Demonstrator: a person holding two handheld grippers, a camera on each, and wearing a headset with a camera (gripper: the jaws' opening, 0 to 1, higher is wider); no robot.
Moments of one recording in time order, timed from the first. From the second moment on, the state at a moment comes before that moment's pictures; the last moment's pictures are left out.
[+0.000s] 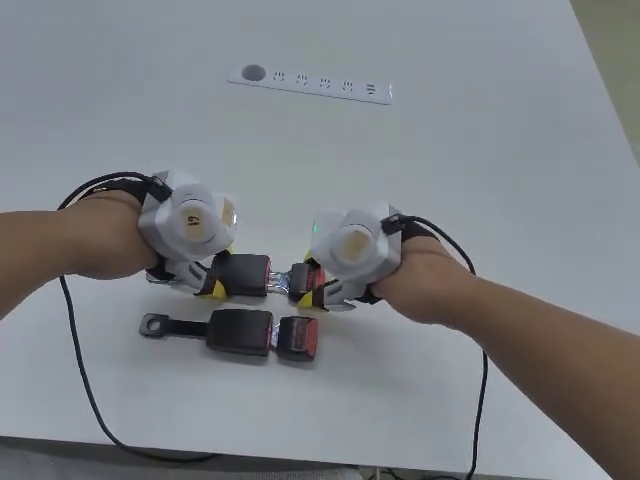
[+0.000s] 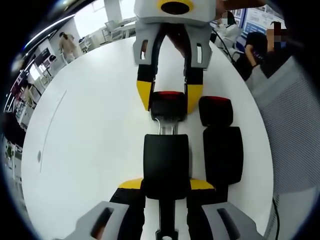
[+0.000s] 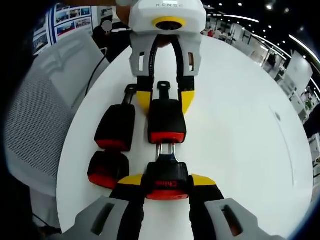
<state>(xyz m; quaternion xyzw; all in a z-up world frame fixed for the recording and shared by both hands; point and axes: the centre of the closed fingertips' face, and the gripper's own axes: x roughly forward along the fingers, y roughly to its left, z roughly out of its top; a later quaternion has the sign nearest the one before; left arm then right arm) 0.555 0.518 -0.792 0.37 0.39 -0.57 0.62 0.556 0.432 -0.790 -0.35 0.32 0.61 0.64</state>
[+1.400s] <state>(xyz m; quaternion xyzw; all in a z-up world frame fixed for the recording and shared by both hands) 0.562 0.544 -0.776 0.29 0.40 -0.50 0.71 0.566 0.302 -0.766 -0.31 0.36 0.47 0.74</state>
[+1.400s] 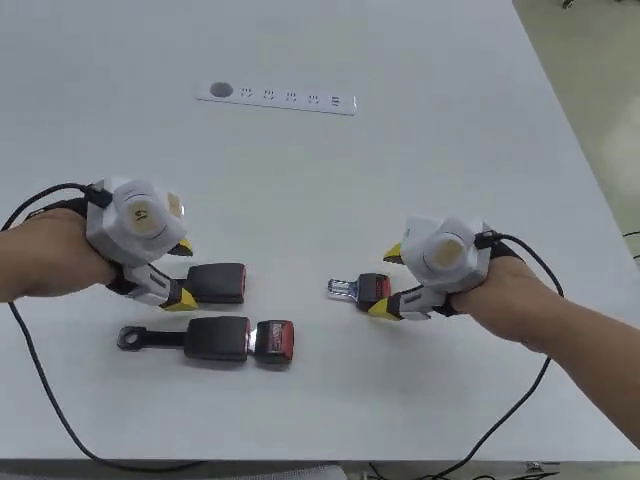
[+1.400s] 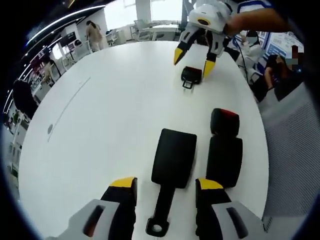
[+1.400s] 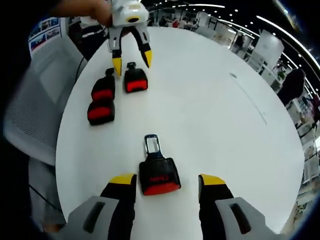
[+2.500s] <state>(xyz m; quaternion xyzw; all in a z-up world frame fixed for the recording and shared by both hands) 0.462 0.631 -0.745 0.13 0.36 -0.29 0.88 0.487 0.305 -0.720 -0.15 0.32 0.34 0.87</state>
